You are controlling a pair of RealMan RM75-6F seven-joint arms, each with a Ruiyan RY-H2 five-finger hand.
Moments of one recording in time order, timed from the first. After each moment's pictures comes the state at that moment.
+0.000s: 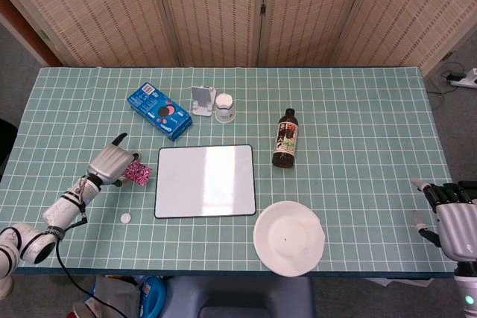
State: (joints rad) left arm -0.79 -1.34 -0.01 -1.12 1.47 0.77 0.02; right arm 0.04 -1.05 0.06 -1.69 -1.54 1.54 -0.12
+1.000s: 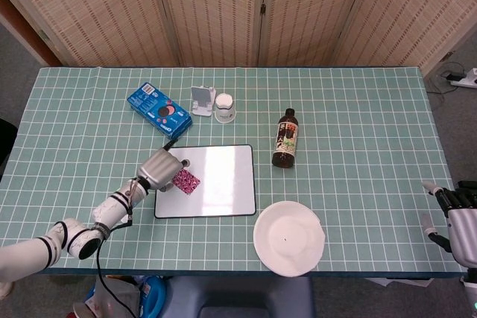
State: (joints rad) left arm -0.92 -1.44 -0.08 -1.29 1.30 0.68 0.34; right arm 0.00 -1.04 0.06 -1.68 -1.53 1.58 -0.09
